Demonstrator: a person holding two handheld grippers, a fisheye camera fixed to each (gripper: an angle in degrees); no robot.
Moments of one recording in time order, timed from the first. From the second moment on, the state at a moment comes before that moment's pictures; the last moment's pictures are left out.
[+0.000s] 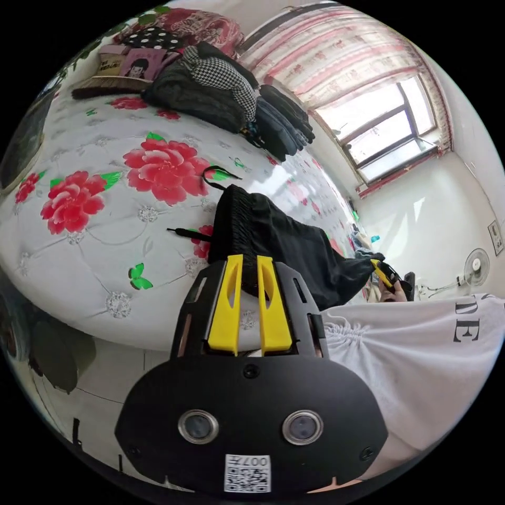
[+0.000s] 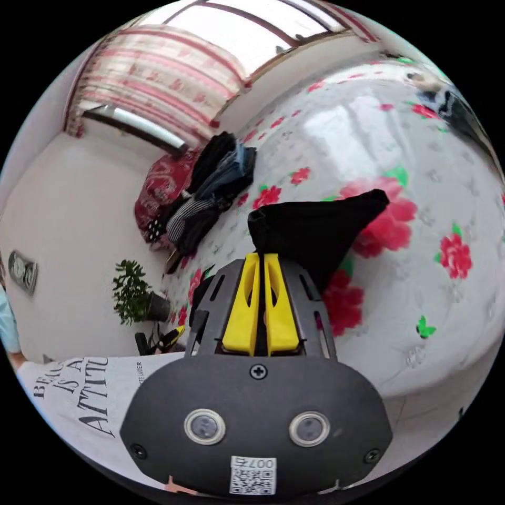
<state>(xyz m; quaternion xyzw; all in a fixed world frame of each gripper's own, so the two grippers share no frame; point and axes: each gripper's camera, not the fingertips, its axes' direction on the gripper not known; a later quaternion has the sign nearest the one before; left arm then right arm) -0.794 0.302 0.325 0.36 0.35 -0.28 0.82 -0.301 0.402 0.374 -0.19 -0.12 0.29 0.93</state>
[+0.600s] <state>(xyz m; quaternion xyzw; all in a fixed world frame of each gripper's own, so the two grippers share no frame) -0.858 0.349 0.355 0.35 0.45 -0.35 0.74 -0.479 0.381 0.556 -0.47 -0.37 0.01 0.80</state>
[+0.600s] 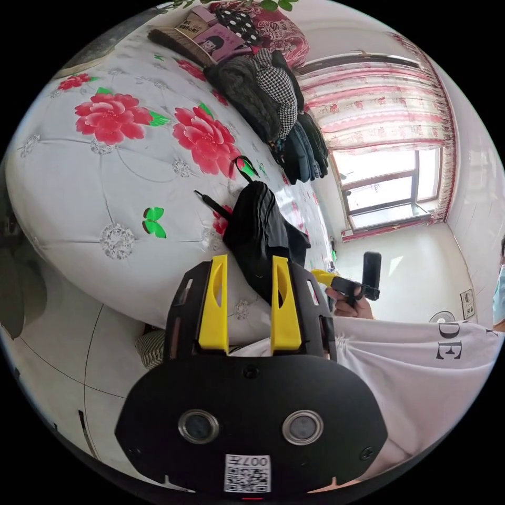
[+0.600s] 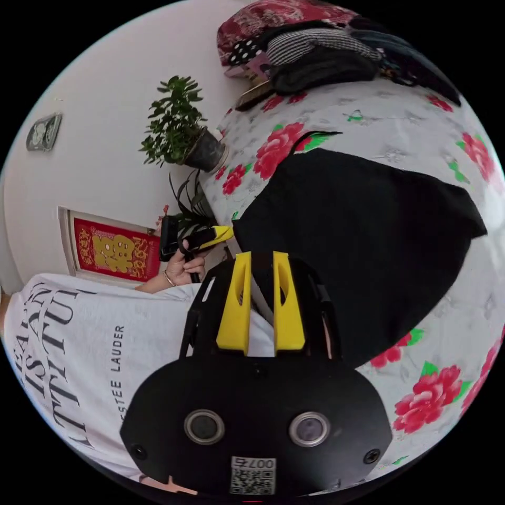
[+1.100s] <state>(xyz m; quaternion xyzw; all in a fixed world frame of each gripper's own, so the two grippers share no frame) -0.895 0.275 0.357 0.28 0.50 -0.27 0.78 -0.264 0.476 0.499 -0.43 -0.34 0.38 0.75</state>
